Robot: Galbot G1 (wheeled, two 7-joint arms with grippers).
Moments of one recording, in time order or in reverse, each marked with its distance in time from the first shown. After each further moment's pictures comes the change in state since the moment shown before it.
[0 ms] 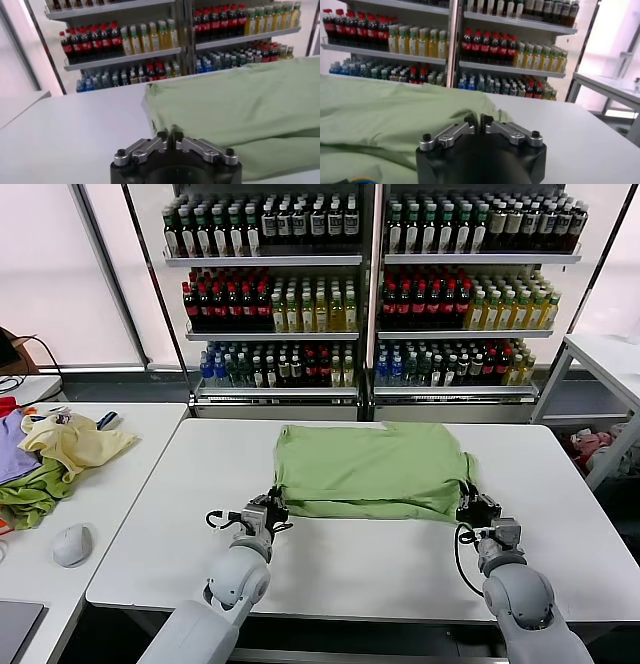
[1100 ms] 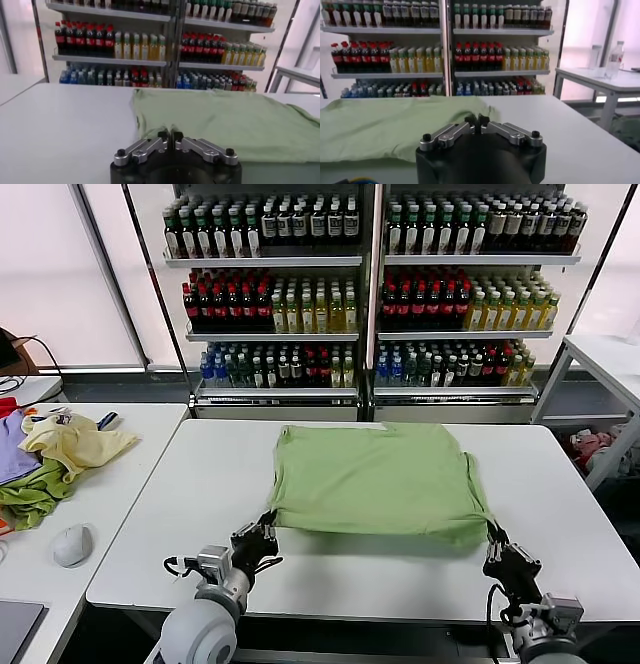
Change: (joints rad) left arm 0.273 0.078 -0.099 -0.360 -0.184 -0.025 0.018; right arm -0.359 0.017 0.159 0.364 0.110 0.036 0.060
